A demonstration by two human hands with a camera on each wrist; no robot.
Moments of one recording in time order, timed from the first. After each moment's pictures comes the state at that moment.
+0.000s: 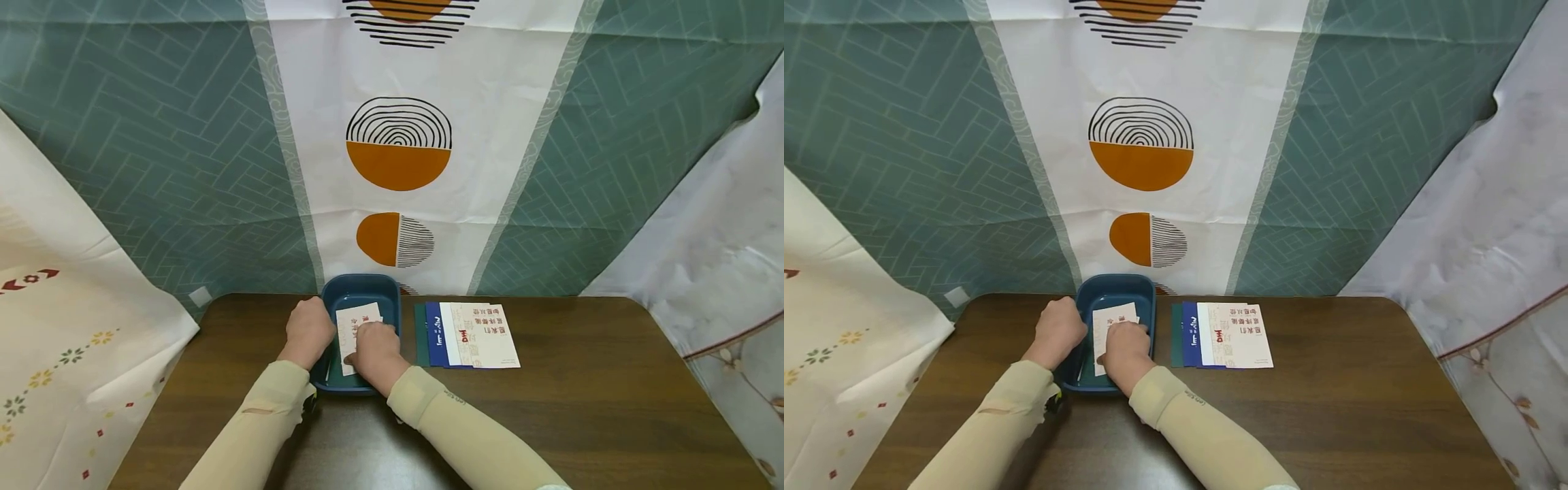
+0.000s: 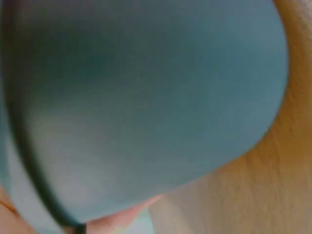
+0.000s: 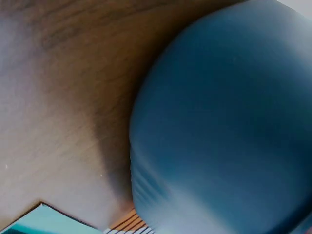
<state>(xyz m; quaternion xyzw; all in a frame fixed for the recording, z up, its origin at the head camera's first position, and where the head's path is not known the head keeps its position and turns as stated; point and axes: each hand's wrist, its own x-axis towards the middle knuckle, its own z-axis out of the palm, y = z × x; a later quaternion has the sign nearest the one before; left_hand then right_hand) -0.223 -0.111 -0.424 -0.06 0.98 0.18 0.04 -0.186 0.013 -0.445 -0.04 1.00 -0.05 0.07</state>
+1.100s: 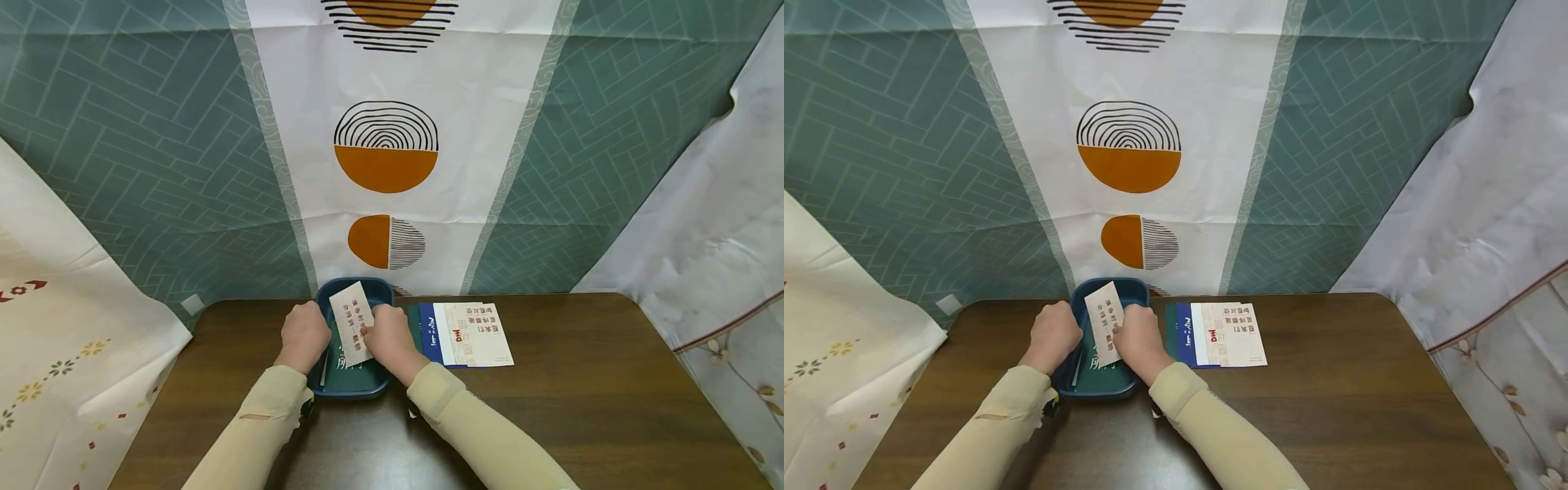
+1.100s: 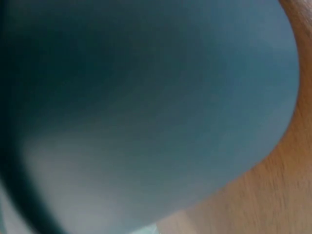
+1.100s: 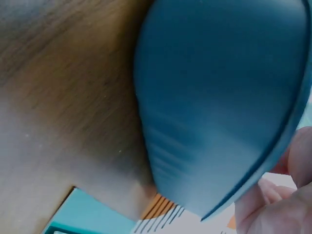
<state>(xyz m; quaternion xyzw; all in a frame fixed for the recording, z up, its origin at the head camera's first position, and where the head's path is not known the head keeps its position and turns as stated) -0.219 -0.104 -0.422 -0.07 0.98 0.17 0.05 -0.194 0.053 -0.427 0.00 0.92 -0.39 0.02</state>
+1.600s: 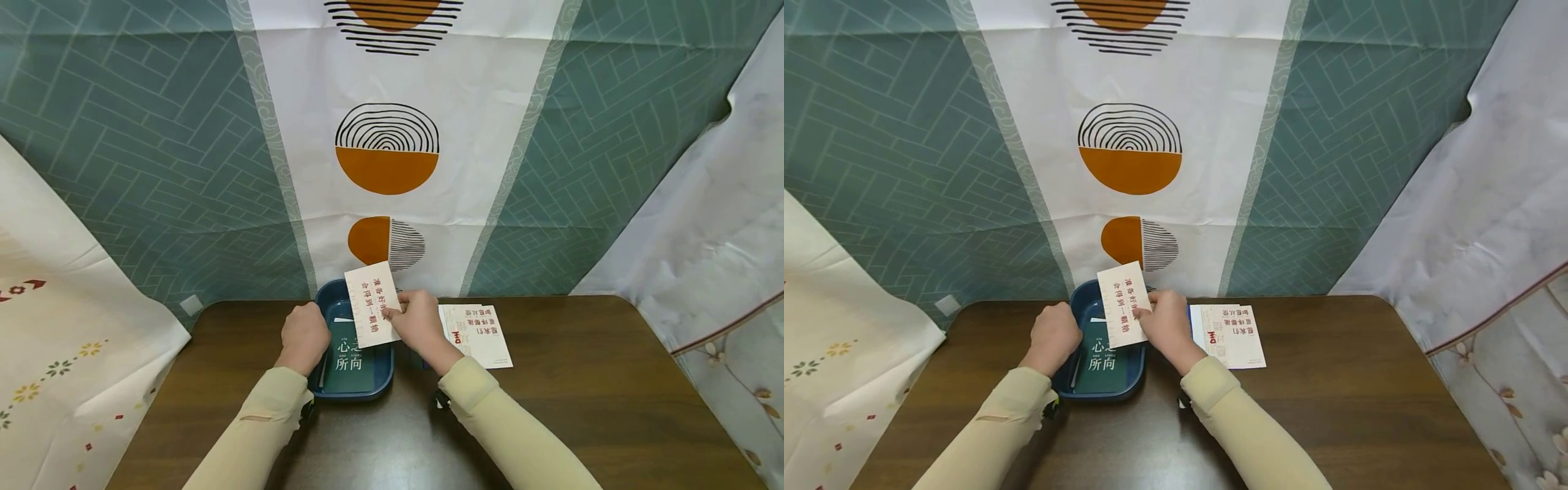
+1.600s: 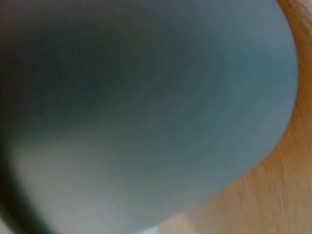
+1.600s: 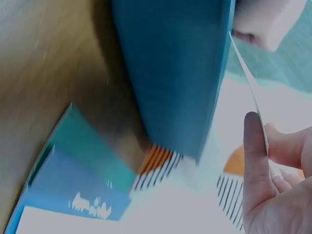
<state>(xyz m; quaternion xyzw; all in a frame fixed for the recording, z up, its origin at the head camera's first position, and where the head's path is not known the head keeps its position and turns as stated) -0.219 -0.103 -0.423 -0.07 0.98 0.17 0.04 -0.198 0.100 -0.404 0.01 0.89 -0.45 -0.07</state>
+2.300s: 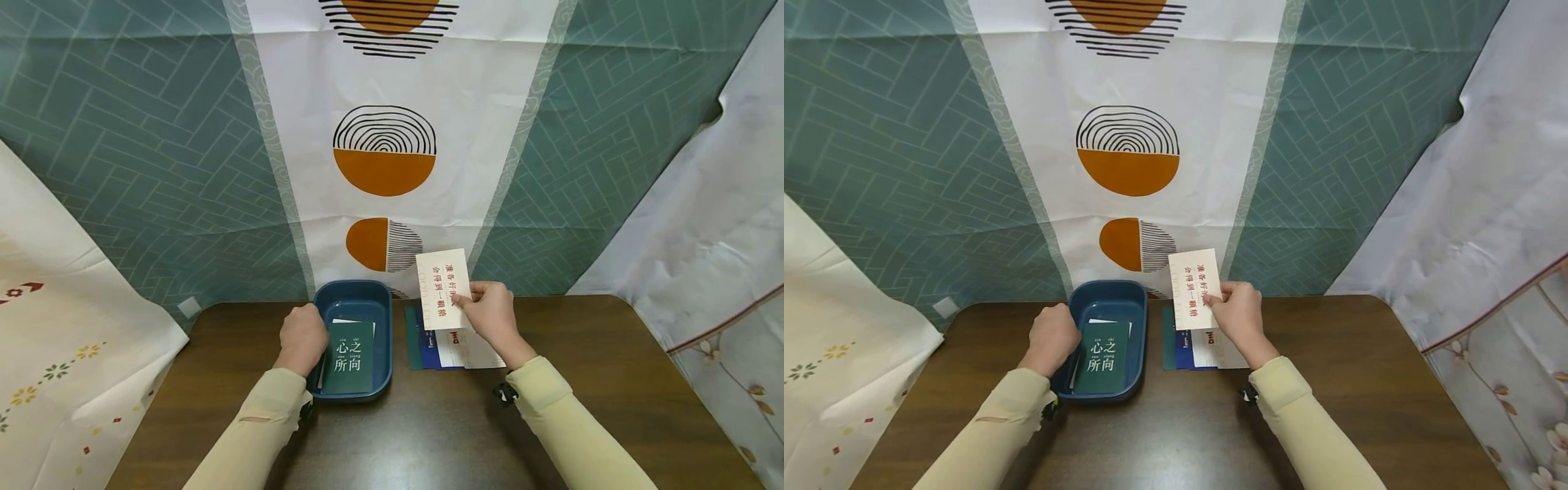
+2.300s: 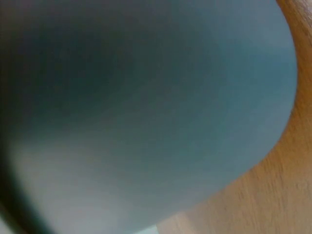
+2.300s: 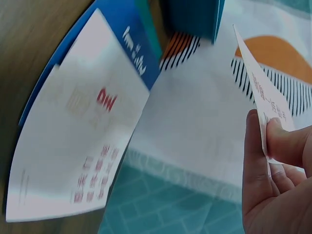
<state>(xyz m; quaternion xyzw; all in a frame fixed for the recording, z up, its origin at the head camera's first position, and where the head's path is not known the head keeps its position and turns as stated) -0.219 -0.103 -0.424 -0.06 0.98 0.17 0.03 -0.189 0.215 -0.390 0.09 0.90 -0.40 -0.13</state>
